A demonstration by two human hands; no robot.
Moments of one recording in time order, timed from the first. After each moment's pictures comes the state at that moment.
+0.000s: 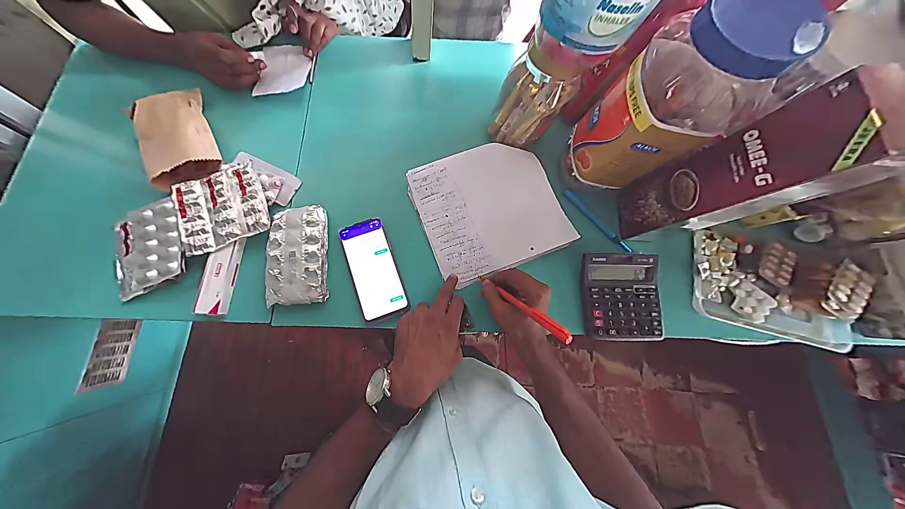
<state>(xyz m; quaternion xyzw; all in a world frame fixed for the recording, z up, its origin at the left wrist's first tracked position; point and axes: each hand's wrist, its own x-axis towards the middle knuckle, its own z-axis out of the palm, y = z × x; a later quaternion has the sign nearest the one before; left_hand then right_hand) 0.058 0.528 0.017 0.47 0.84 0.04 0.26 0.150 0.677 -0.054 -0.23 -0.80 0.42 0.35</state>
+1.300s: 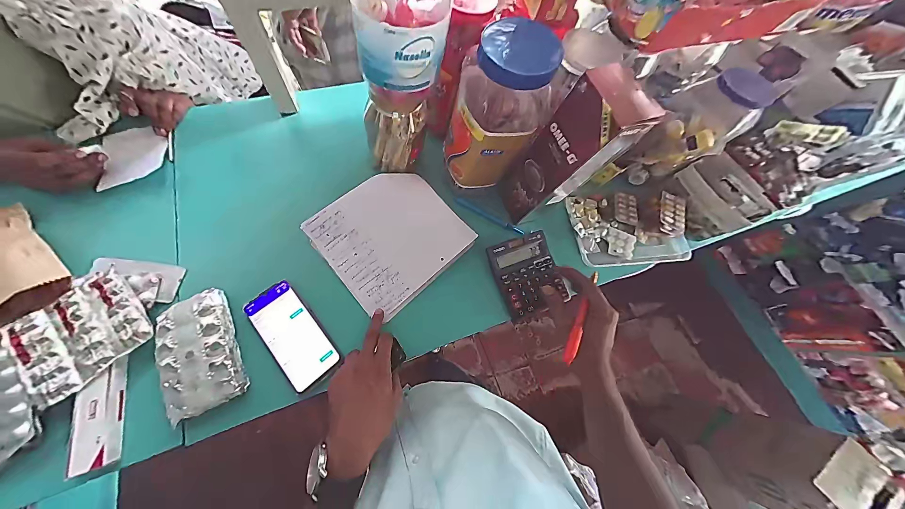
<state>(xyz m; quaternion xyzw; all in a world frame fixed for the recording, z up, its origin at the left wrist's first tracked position) 0.063 0.519 0.001 0.51 0.84 0.08 0.14 0.320 0.734 -0.008 -0.53 -0.75 0.21 0.33</state>
